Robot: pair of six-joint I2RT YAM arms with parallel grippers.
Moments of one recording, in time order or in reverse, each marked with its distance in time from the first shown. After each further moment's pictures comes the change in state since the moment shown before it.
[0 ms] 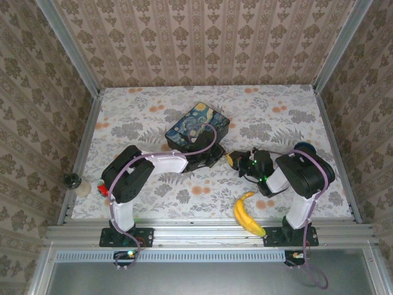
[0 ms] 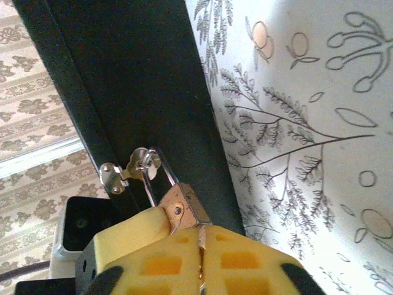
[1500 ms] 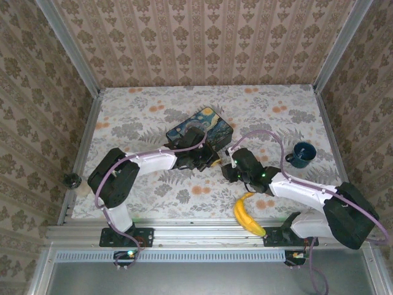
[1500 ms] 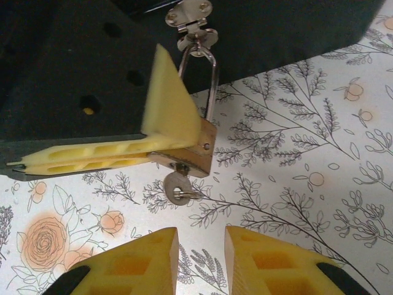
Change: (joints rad) left arm 0.092 -0.123 -0.041 -0.214 0.333 0.108; right arm 0.335 -0.531 0.260 -1.258 0.422 -1.346
